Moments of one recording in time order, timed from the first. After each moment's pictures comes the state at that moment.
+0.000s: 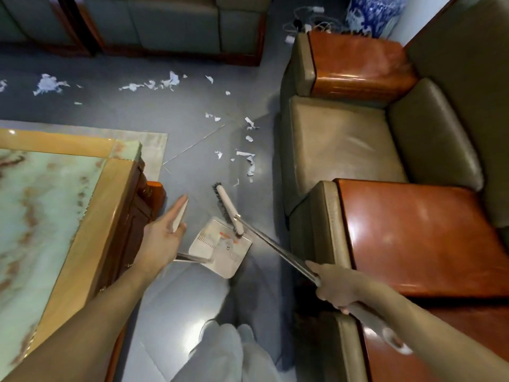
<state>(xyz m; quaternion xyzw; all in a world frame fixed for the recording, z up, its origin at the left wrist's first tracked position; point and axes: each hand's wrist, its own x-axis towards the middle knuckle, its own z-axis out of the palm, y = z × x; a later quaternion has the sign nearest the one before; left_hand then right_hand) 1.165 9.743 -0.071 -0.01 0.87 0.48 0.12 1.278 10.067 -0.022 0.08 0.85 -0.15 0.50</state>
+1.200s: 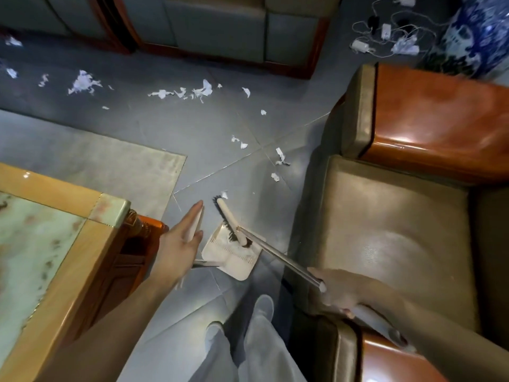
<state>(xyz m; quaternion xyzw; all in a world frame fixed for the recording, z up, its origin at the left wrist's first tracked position) 0.830 9.909 -0.080 -0.11 0.87 0.48 0.09 0.847 10.221 -0.069 0.01 0.79 -0.15 0.60</state>
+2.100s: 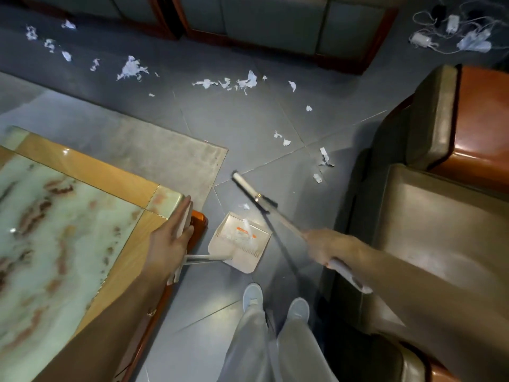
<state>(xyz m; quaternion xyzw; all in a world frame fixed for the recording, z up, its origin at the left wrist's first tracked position) 0.821 9.752 -0.082 -0.21 0.87 0.44 0.06 0.748 10.044 -0.094 -0.06 0.85 -0.04 0.52</state>
